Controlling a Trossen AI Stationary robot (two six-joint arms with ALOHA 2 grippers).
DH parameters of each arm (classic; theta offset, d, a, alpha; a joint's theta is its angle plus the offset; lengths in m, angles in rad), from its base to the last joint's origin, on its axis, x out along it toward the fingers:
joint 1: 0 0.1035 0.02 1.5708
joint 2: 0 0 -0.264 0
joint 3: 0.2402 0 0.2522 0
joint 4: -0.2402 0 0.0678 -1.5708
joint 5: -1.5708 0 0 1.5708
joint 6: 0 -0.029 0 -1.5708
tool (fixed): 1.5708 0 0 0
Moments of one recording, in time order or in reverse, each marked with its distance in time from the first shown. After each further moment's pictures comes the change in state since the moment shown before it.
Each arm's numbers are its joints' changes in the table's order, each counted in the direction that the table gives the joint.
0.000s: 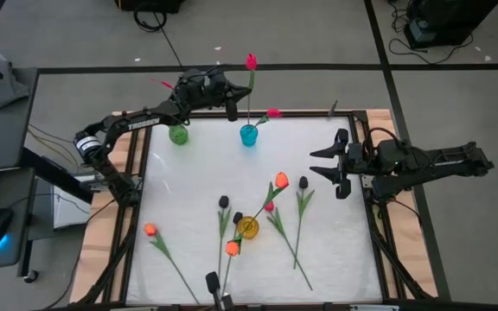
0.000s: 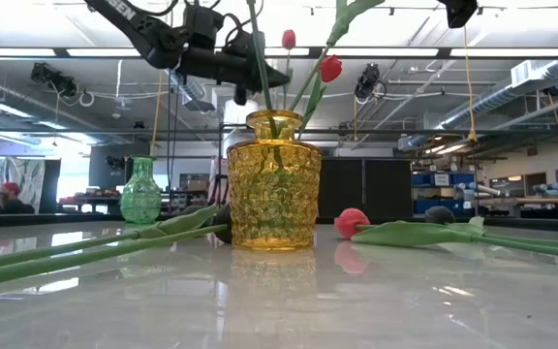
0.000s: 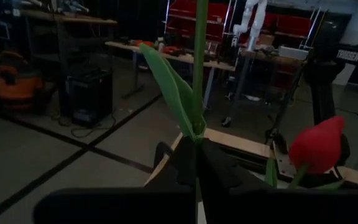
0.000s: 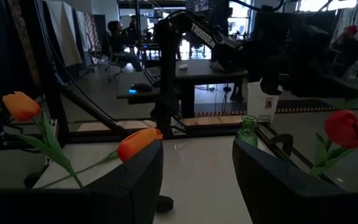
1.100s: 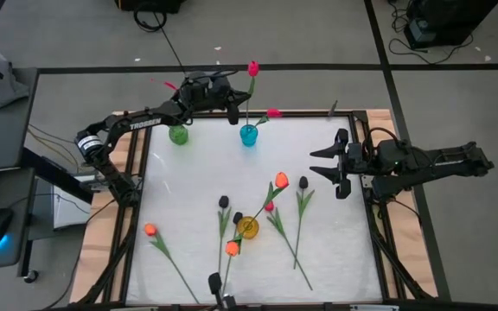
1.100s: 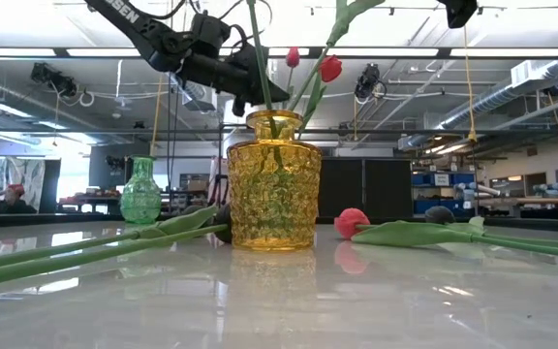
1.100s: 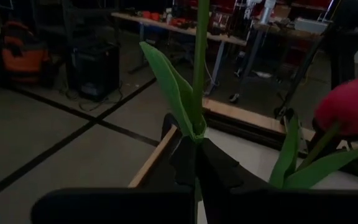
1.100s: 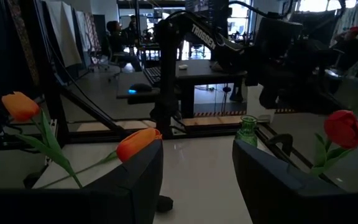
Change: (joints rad) left arm -0.008 -0.021 0.001 -0.111 0.033 -0.032; right arm 0.000 0.000 0.000 0.000 0.000 0.000
